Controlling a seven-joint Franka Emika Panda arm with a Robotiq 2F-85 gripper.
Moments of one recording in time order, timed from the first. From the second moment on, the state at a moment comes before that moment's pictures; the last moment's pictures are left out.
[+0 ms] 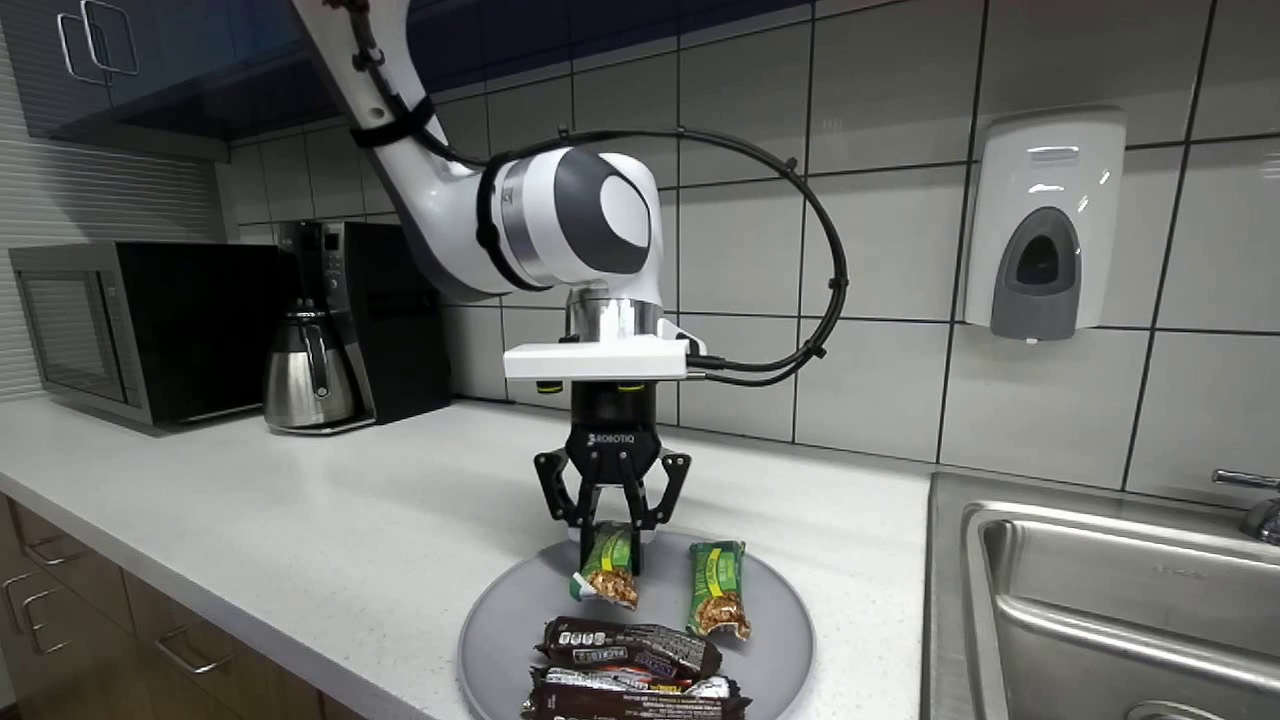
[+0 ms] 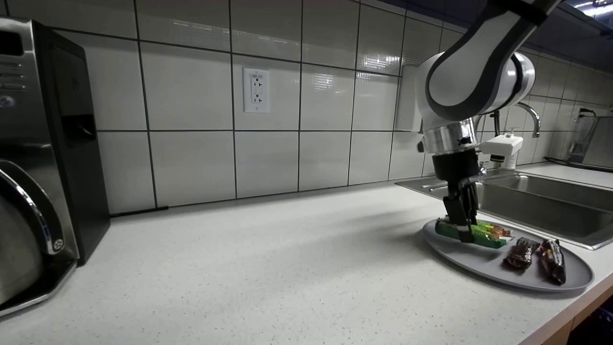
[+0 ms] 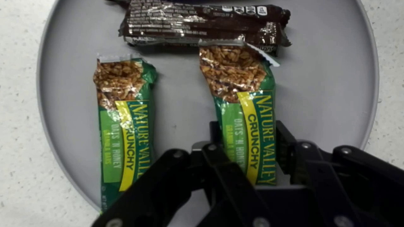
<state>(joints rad) -0.05 0.23 -0.02 -2.29 -0.22 2.25 -0.34</state>
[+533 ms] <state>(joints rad) -0.05 0.25 -0.02 -2.27 -0.22 2.25 -0.34</state>
